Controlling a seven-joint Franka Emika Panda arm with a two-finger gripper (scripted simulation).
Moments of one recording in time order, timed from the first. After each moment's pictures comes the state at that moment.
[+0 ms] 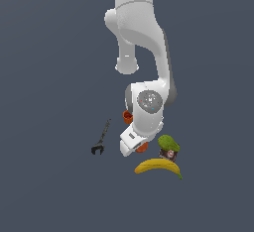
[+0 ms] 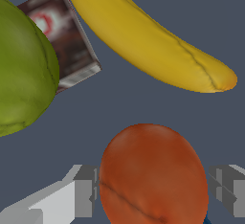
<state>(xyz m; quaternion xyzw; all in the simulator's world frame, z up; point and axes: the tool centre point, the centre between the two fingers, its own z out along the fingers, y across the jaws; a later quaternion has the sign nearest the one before) 0.083 0.063 0.058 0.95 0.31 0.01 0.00</state>
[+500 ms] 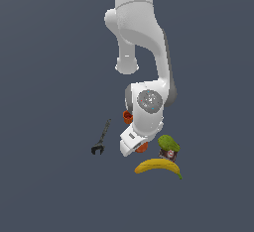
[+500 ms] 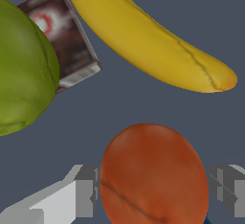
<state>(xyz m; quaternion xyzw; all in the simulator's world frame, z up) 0.083 0.063 0.058 0.95 0.31 0.01 0.00</state>
